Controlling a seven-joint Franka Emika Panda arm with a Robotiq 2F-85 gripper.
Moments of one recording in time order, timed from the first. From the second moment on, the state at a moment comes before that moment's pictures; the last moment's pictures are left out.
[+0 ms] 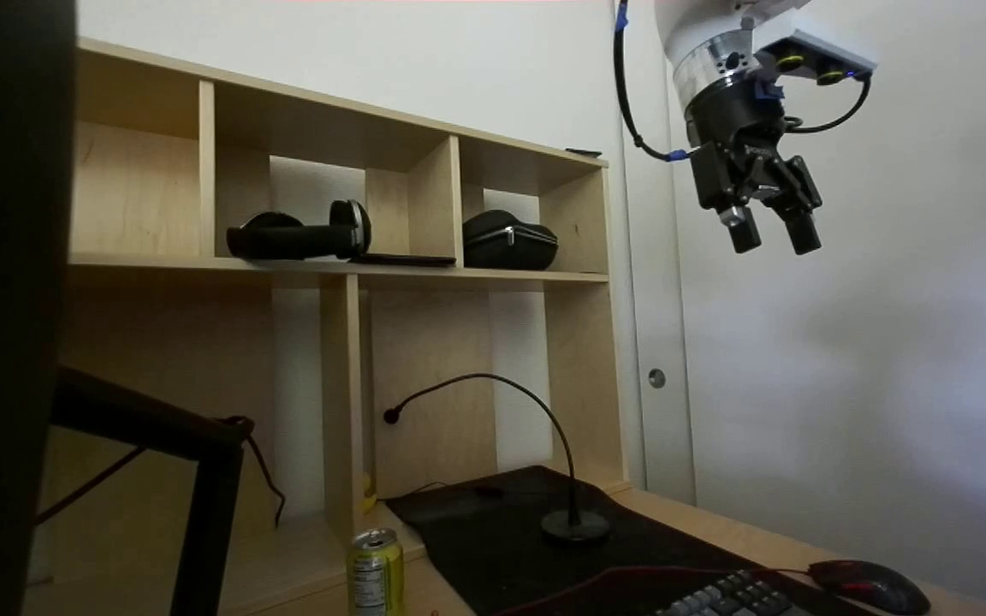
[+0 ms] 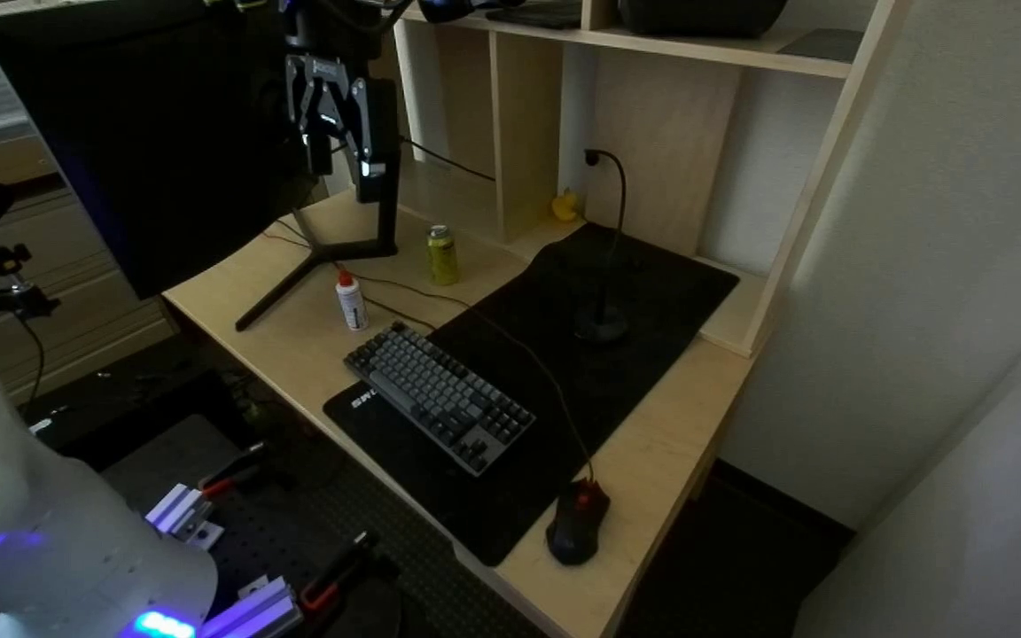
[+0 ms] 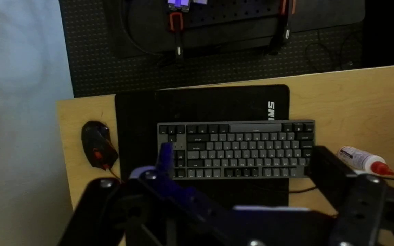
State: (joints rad) arm -0.08 -0.48 -0.09 -2.18 -0.08 1.50 -0.02
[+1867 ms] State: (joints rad) arm 0.11 0.25 0.11 -1.80 0.12 1.89 0.14
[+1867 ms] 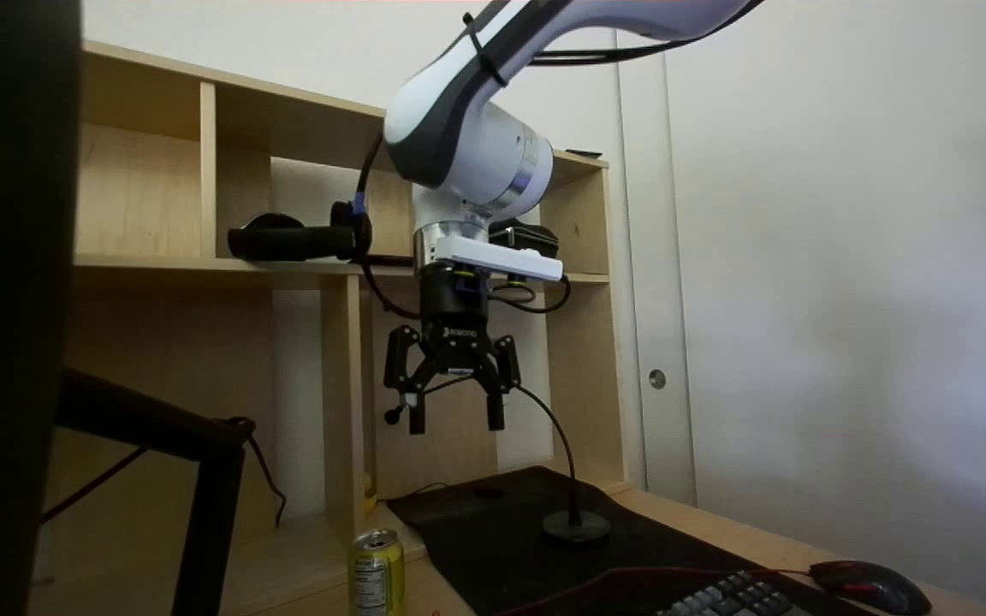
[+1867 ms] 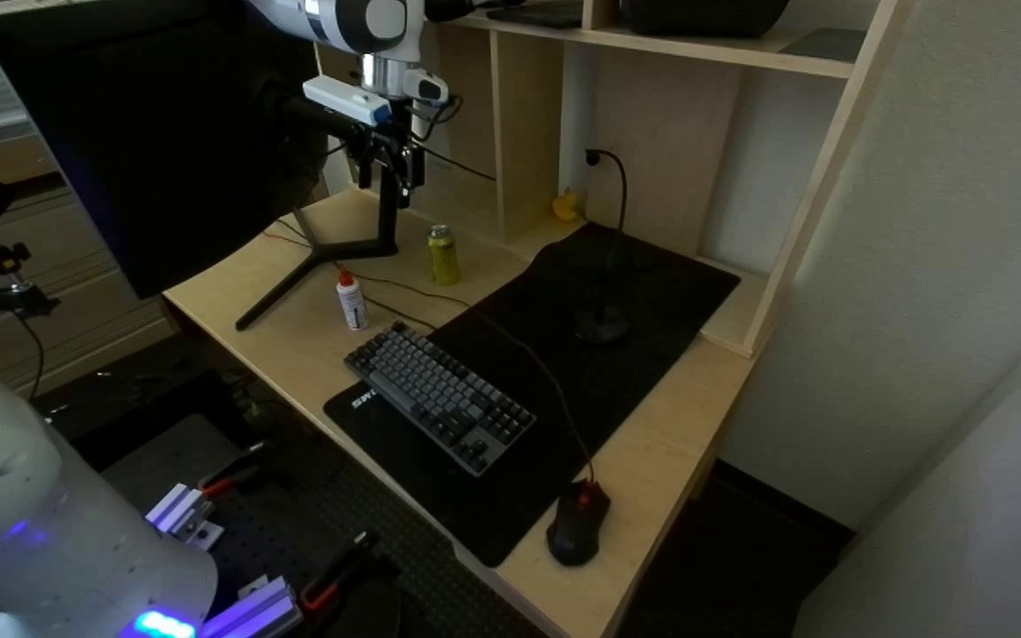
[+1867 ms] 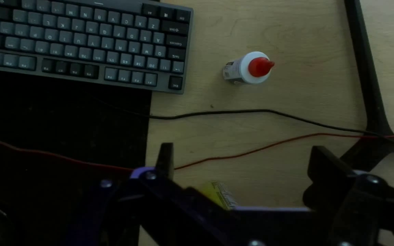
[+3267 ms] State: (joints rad) arm 0.17 0.60 0.09 -1.62 0.13 2.34 0.33
